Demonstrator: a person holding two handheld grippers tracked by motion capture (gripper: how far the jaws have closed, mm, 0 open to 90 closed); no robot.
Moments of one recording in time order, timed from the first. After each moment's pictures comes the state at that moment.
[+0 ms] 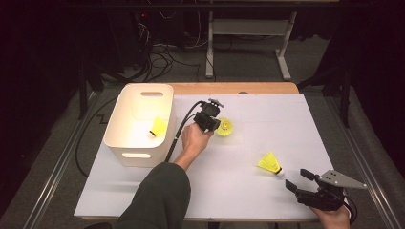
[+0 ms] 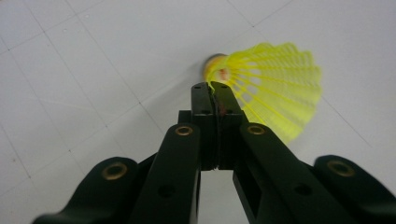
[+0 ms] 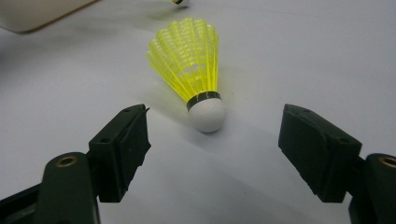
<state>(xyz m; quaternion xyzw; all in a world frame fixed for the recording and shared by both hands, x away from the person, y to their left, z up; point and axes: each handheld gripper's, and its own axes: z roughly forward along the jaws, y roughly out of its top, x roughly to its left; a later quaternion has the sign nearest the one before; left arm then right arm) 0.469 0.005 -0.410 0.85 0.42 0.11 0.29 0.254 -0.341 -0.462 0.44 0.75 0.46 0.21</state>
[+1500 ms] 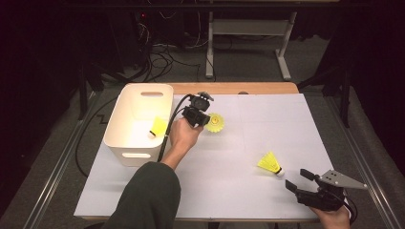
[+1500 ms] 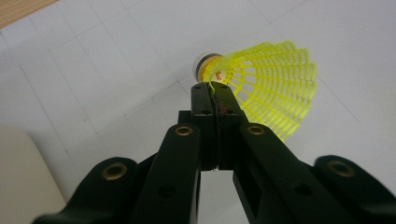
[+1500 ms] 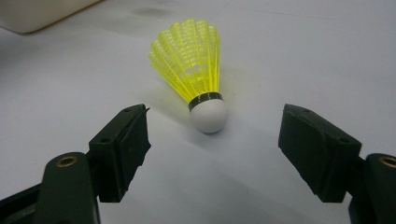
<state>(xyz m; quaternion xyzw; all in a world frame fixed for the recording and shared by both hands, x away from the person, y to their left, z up) 0.459 0.035 -0.371 0.85 0.44 0.12 0.27 0.253 -0.341 -0.462 0.44 0.75 0.46 0.21</state>
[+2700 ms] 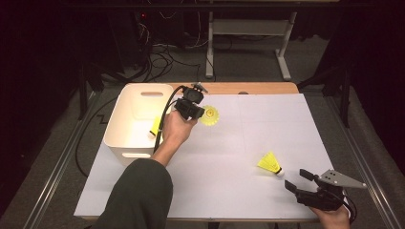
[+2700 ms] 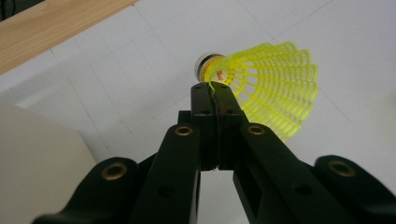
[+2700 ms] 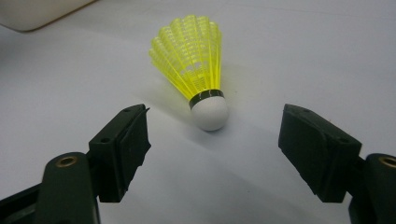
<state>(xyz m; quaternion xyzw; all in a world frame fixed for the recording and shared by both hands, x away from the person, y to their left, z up) 0.453 0.052 -0.337 0.85 0.44 0.14 0.27 0.254 -0.341 -0.463 0.44 0.75 0.46 0.20</state>
